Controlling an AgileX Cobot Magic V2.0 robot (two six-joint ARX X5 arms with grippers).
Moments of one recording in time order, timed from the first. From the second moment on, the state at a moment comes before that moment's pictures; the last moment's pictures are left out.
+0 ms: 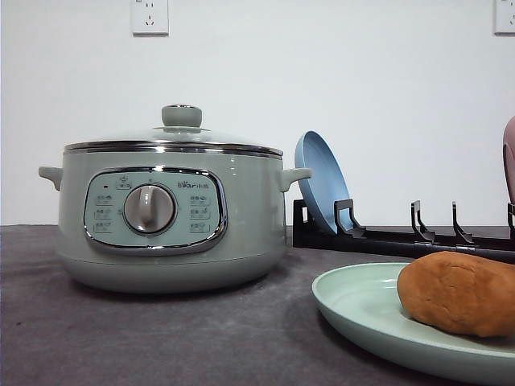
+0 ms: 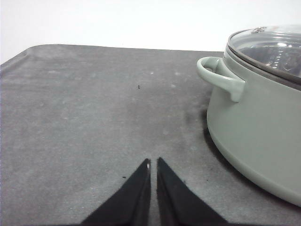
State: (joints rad) left_arx -0.03 0.01 0.03 -0.18 -0.03 -0.04; right_arx -0.08 0.01 0.02 -0.17 -0.03 -0.10
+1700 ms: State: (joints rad) left_arx -0.03 0.01 0.03 -0.18 -0.03 -0.04; right_arx -0.08 0.01 0.02 -0.17 -0.03 -0.10
